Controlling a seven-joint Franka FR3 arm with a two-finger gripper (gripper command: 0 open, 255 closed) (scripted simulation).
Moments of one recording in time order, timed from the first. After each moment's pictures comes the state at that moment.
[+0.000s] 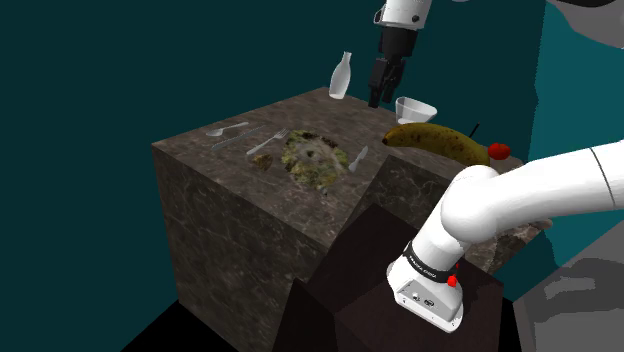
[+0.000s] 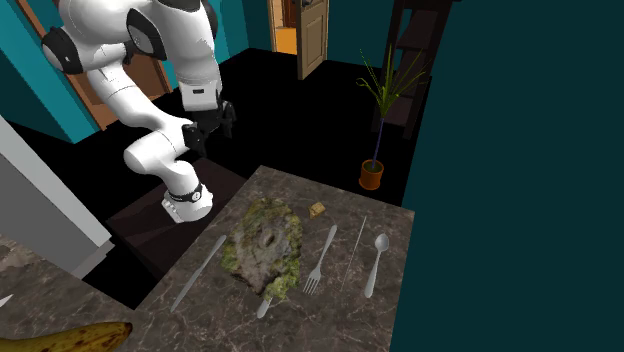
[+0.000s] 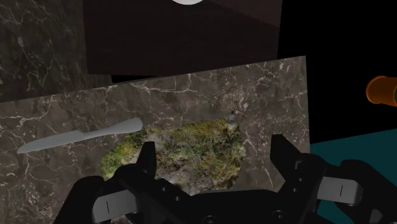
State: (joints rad) arm 0.01 -0.74 -0.01 -2.28 0.02 1.42 -0.06
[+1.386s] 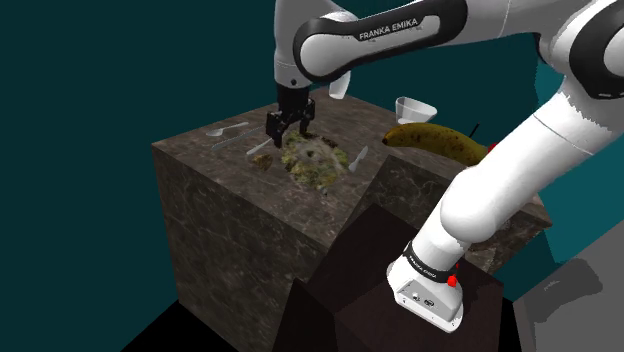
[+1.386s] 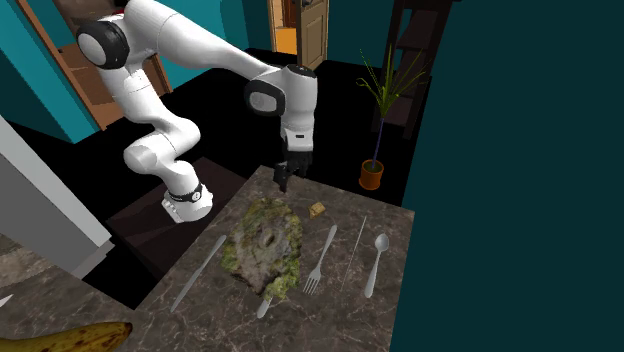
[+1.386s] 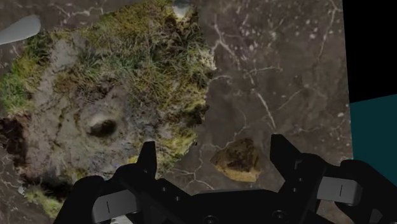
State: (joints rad) arm 0.00 -0.23 0.31 -2.25 -0.10 1.97 0.40
